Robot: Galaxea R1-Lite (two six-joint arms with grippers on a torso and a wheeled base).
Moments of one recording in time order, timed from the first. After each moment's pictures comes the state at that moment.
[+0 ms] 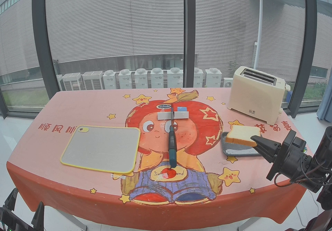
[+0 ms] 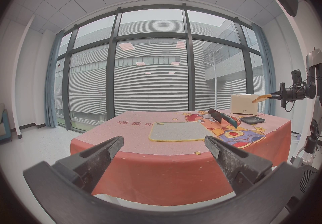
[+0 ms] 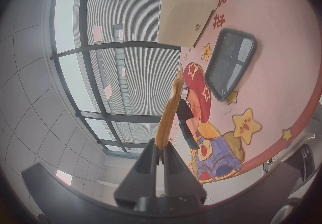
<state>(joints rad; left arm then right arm) -0.01 0.04 -0.02 0.00 0.00 0.00 0.57 1.47 -0.14 -1.21 0.04 1.53</state>
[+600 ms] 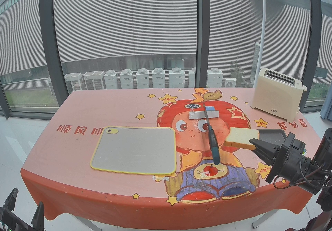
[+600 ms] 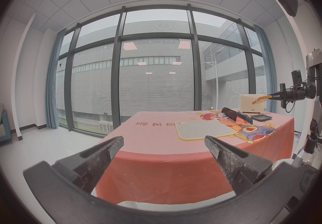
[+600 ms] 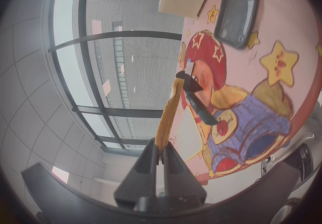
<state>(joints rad) -0.01 0.04 -0.02 0.00 0.00 0.00 0.60 1.47 -0.13 -1.21 0.04 1.53</state>
